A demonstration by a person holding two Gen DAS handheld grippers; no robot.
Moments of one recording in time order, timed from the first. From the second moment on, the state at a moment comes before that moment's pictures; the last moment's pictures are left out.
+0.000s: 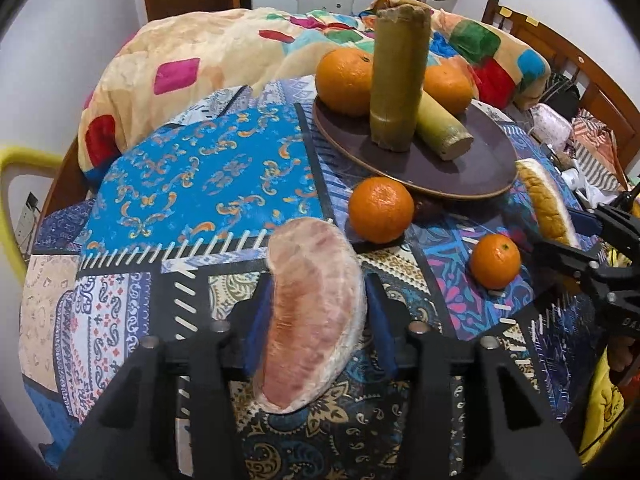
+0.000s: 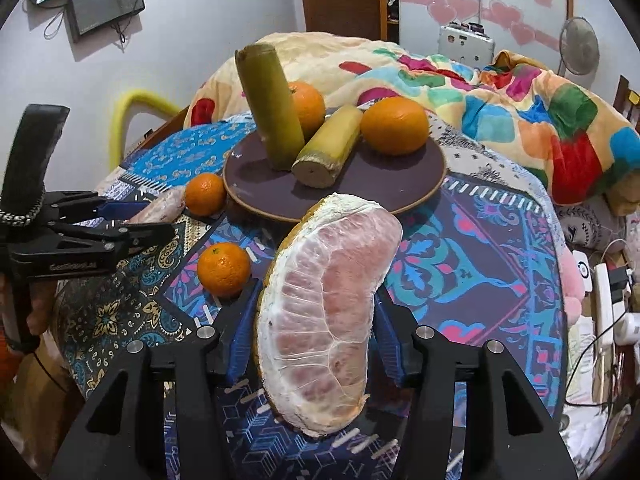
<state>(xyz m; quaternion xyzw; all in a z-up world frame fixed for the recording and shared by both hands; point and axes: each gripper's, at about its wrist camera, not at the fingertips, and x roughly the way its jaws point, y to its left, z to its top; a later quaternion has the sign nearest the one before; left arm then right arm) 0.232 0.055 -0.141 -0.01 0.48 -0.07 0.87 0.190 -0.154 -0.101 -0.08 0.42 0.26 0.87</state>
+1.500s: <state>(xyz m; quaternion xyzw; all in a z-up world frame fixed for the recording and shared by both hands) 0.316 0.007 -0.091 -0.03 0.39 -0.09 0.92 0.265 -0.155 -0.077 -0.08 0.37 0.24 0.89</state>
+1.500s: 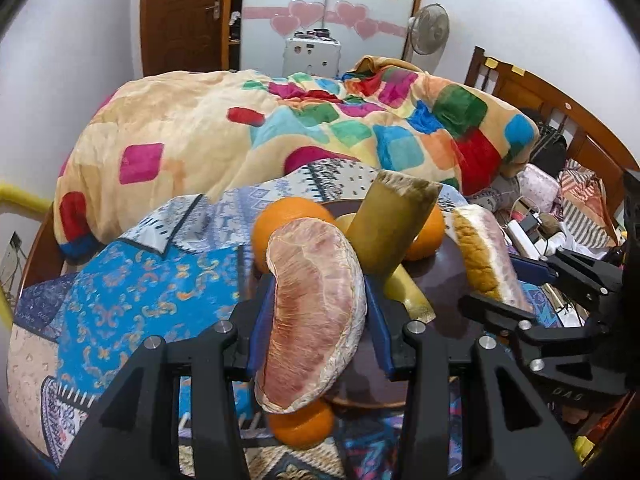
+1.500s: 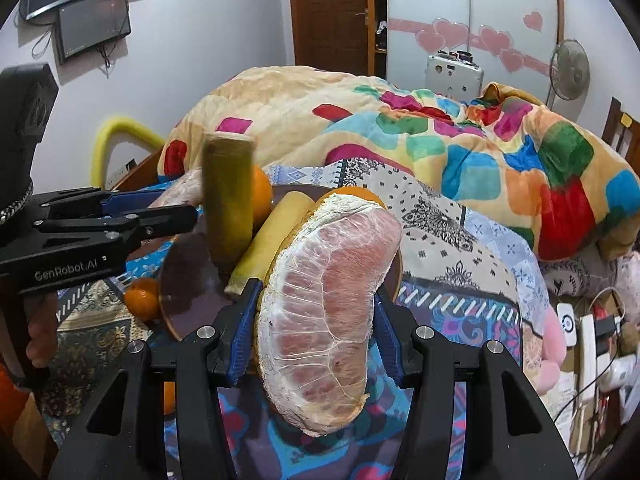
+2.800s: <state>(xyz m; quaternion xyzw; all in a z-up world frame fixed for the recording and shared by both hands) 0.314 0.002 -0.092 -0.02 0.41 -0.10 0.91 0.263 -0.145 -0.066 -0.11 0.38 0.24 0.89</state>
